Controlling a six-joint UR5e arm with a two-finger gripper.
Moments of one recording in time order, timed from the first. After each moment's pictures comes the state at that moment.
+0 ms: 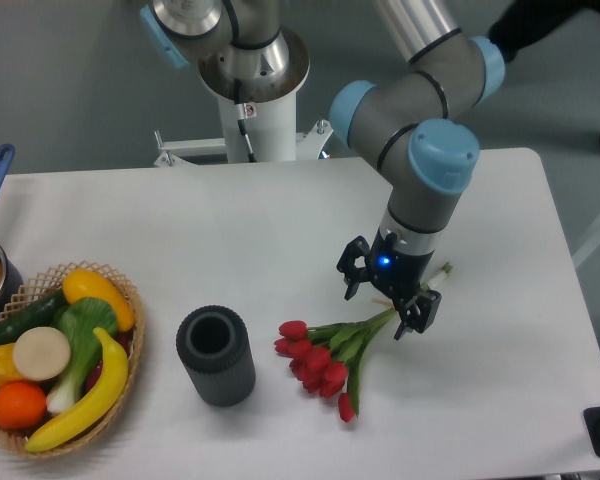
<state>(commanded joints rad) 2.61 -1.99 -1.65 -0.96 1.30 1.37</state>
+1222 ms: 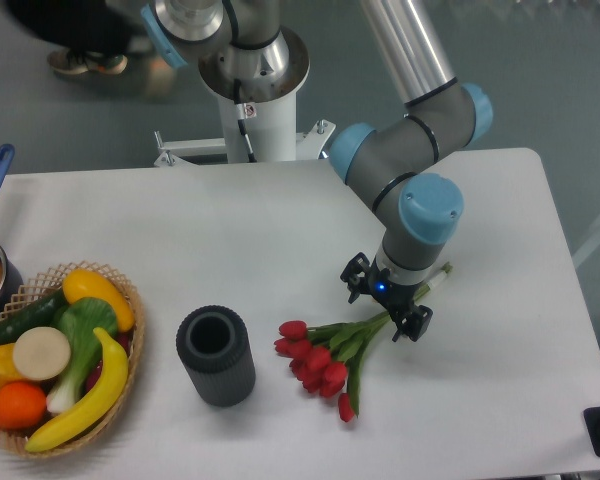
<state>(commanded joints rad) 2.60 -2.08 -1.73 -0.82 1.41 1.38</state>
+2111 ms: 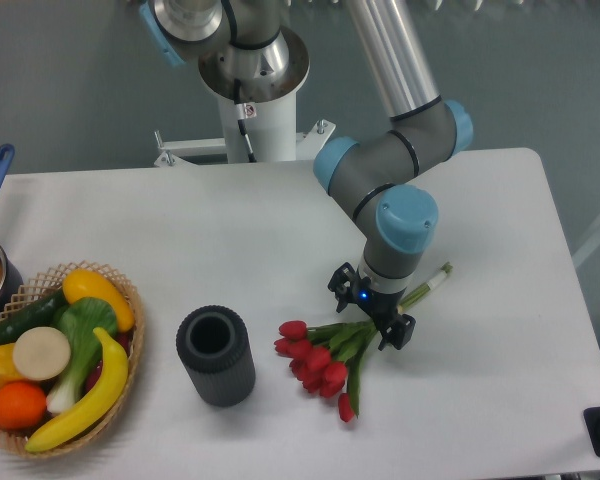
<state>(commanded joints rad) 2.58 -2.08 -1.77 -0.81 1.41 1.37</state>
